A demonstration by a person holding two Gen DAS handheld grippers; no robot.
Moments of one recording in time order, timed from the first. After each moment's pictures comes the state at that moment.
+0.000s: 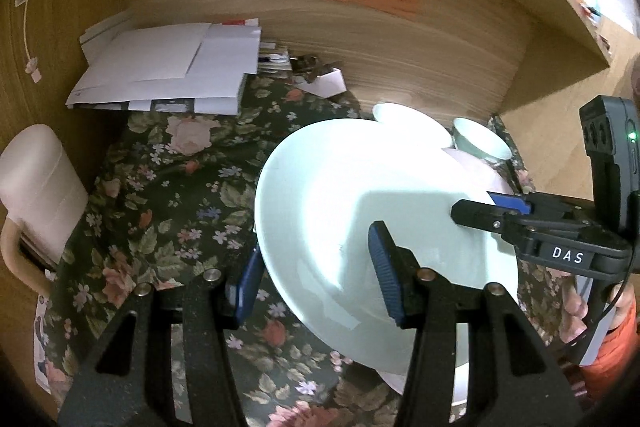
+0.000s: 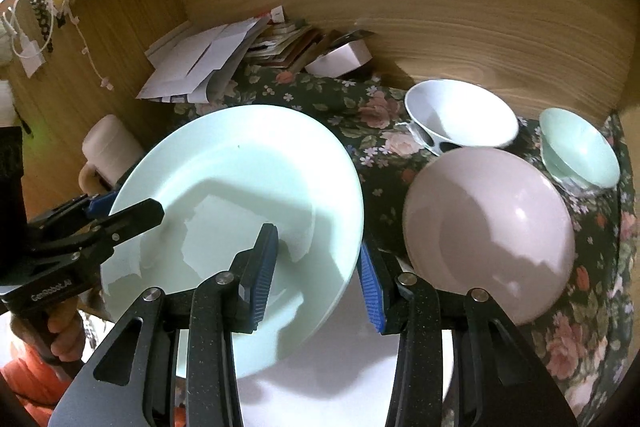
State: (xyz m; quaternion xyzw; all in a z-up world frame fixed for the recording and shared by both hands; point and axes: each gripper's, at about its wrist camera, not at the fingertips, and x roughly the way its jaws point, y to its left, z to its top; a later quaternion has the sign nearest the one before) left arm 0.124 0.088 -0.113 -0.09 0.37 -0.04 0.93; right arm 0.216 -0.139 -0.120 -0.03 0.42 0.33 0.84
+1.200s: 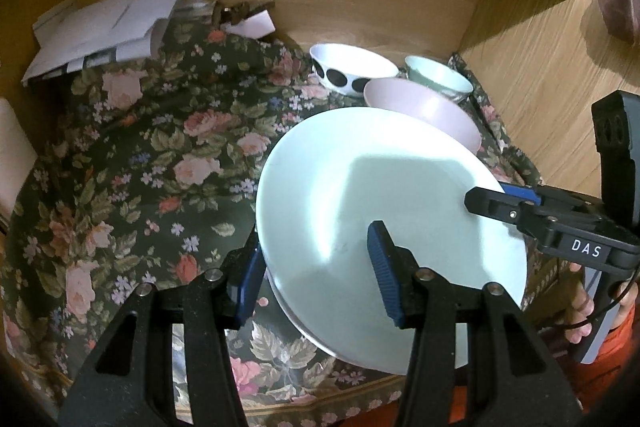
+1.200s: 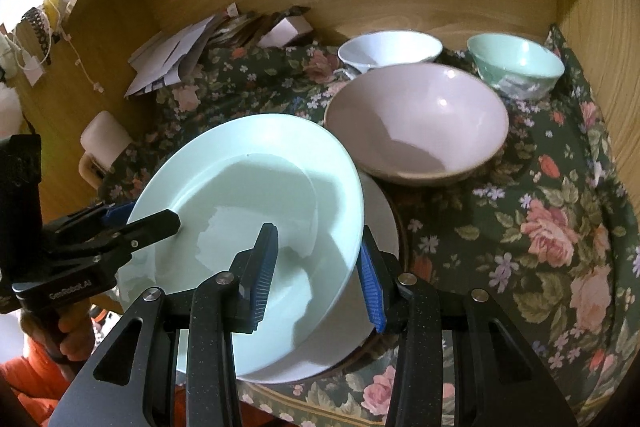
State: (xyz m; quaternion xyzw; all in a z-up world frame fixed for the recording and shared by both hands) left arm 0.102 0.023 -0.145 -0.06 0.42 -0.09 0.90; right arm 0.178 -0.212 -0.155 0.03 0.44 0.30 0.84
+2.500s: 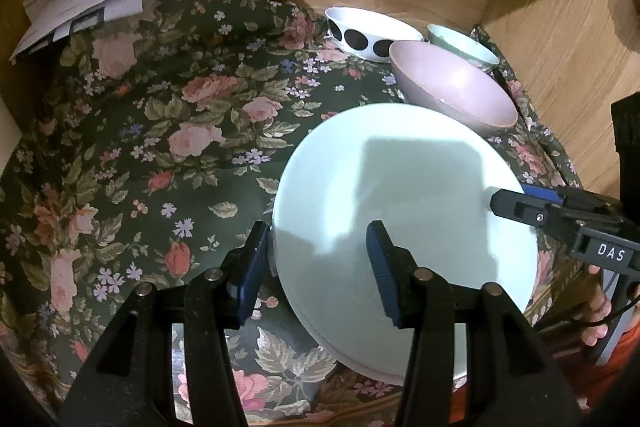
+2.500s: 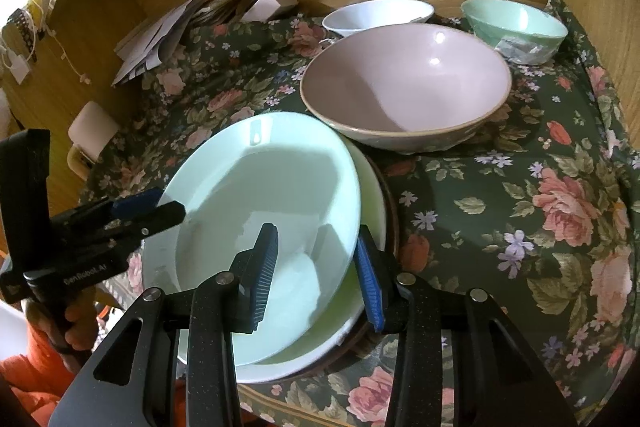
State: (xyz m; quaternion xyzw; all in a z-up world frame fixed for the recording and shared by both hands) left arm 0.122 0.023 -0.179 -0.05 0.46 -0.07 0.89; right arm 0.184 -0.221 -0.176 0.03 0.46 0.29 0.84
